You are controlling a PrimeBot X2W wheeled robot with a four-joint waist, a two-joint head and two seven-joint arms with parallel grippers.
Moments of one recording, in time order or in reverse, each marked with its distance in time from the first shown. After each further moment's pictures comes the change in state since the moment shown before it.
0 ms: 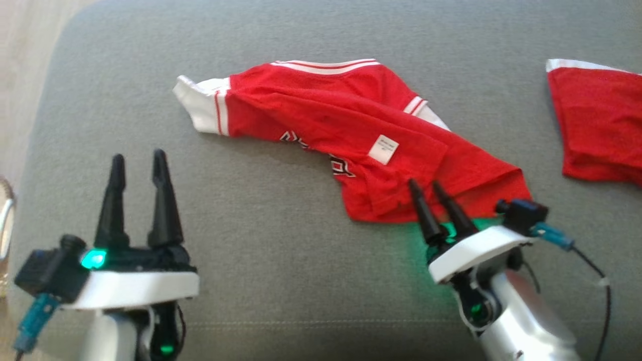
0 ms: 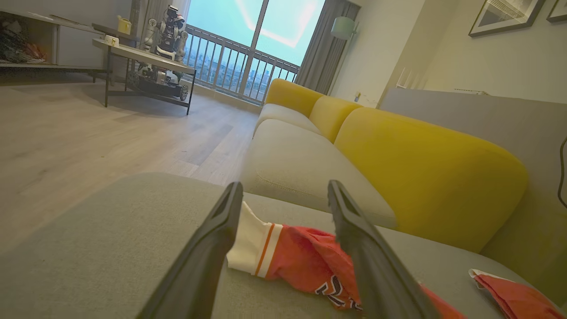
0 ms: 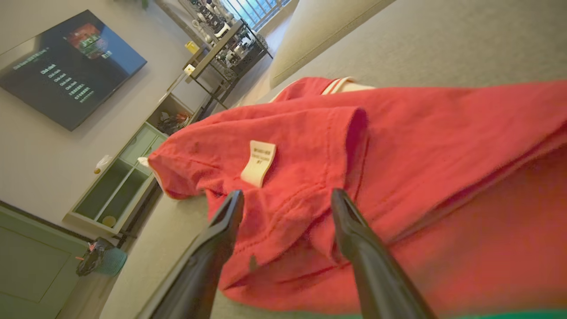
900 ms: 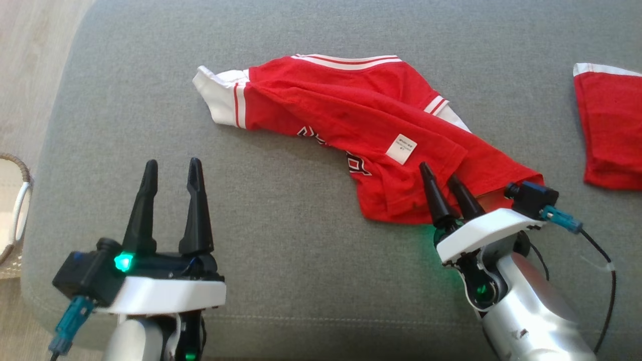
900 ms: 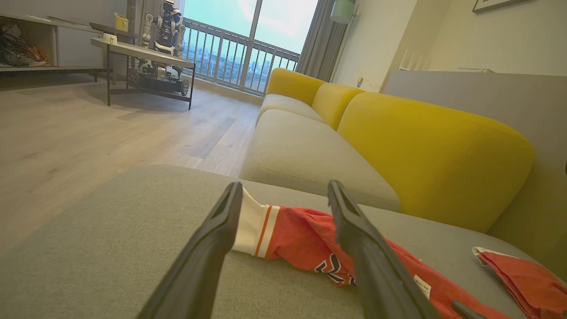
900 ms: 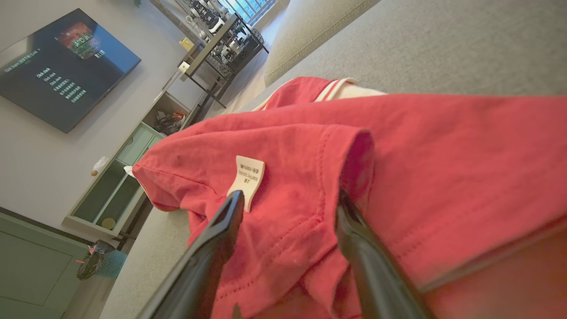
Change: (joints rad) left arm 0.017 0.001 -0.092 -0.019 0.060 0.045 0.000; right arm -0.082 -0.005 -0.021 0.094 0.041 0.000 0.000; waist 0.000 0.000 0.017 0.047
